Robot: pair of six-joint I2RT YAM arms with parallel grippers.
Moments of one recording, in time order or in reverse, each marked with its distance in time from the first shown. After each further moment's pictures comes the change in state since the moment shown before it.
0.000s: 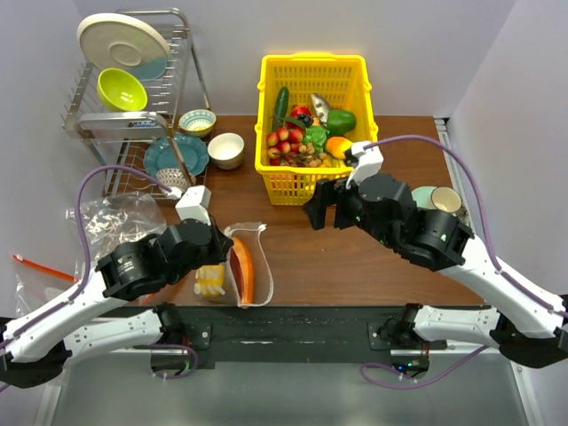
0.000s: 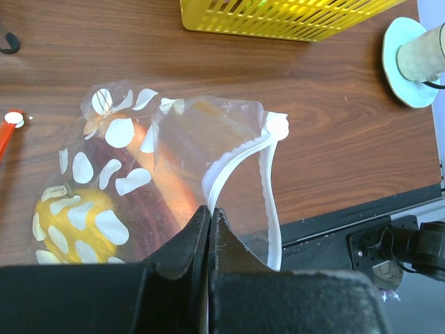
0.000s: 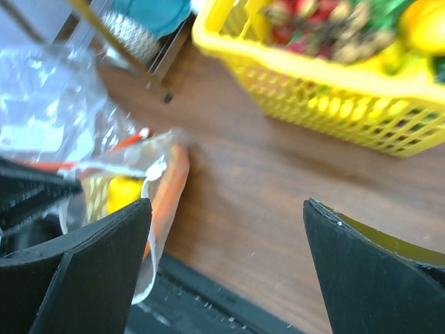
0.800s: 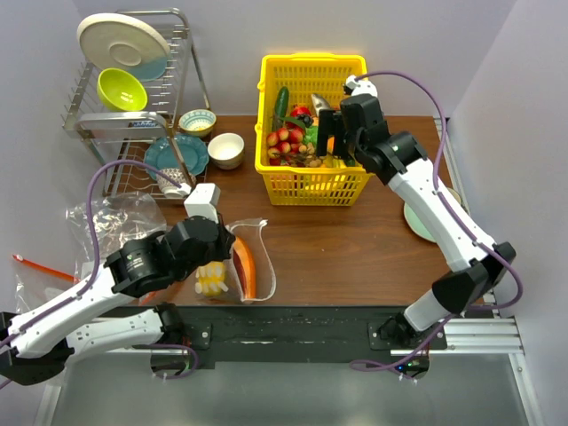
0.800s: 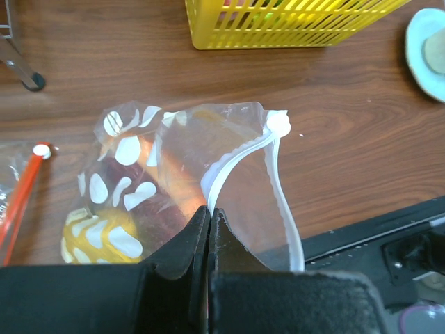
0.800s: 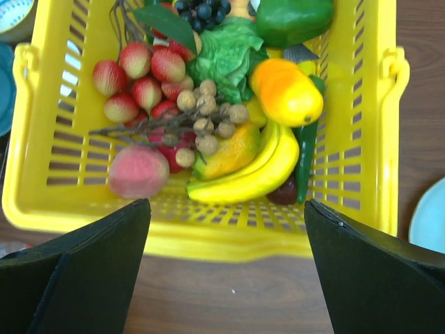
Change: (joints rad) left arm 0.000 0.041 -0.005 0.055 -0.037 0.115; right arm -0.439 0.496 0.403 -0.063 -0.023 -0.127
